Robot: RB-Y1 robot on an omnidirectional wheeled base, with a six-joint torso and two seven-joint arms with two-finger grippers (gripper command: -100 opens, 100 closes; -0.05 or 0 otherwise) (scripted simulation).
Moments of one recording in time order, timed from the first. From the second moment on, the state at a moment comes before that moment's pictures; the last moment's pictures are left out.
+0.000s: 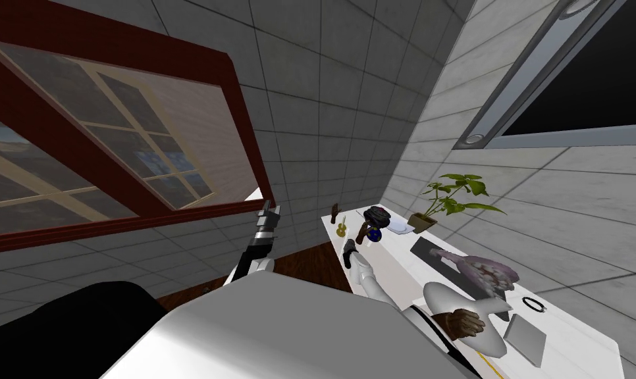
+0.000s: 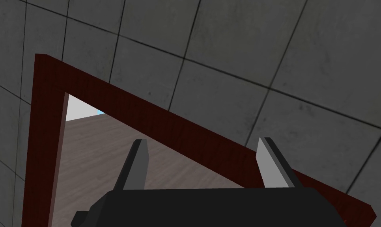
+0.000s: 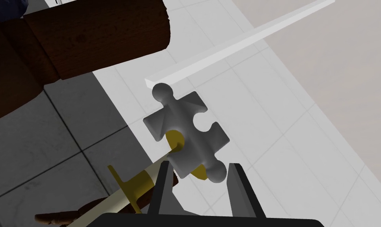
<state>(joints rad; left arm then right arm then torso) 0.55 -0.04 -0.02 -2.23 0.07 -0.38 0.12 -0.30 -0.13 0.35 -0.70 1.07 0.27 1.20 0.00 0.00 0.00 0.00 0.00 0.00</state>
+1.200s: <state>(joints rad) 0.55 -0.04 -0.02 -2.23 0.07 -0.38 0.12 -0.37 -0.21 0.33 -0.59 1.08 -0.02 1.29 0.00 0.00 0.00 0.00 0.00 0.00</state>
